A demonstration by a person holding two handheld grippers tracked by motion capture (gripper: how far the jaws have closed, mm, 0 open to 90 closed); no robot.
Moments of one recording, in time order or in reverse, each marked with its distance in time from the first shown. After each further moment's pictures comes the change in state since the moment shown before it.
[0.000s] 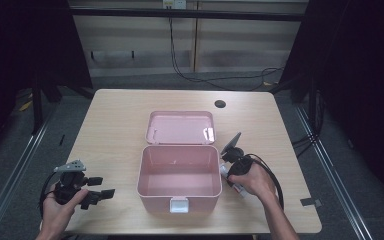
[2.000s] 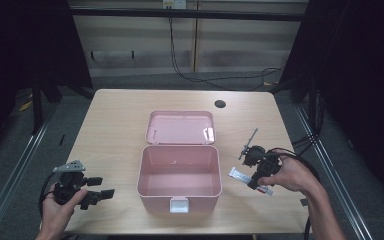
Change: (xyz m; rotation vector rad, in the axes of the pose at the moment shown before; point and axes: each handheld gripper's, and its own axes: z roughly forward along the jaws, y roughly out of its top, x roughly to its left) left arm 0.000 -0.001 -0.001 -0.006 -0.002 -0.001; right arm -0.010 -0.047 -0.078 0.012 0.038 -0.404
